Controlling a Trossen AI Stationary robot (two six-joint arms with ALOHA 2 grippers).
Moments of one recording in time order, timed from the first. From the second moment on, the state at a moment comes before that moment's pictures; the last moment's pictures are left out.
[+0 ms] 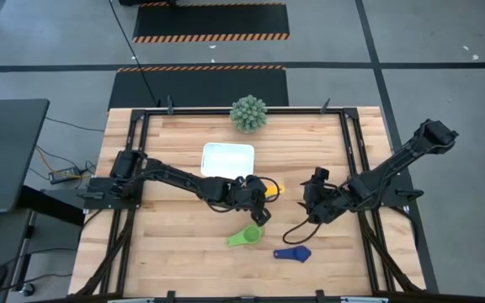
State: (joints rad) left arm -0.20 2.01 1.47 -0.33 -0.30 -0.75; right arm 0.54 1.15 0.64 -0.59 0.63 0.50
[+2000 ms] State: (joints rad) left arm -0.51 2.00 1.56 -0.50 -0.37 -0.46; right arm 0.38 1.31 0.52 0.02 0.53 0.10
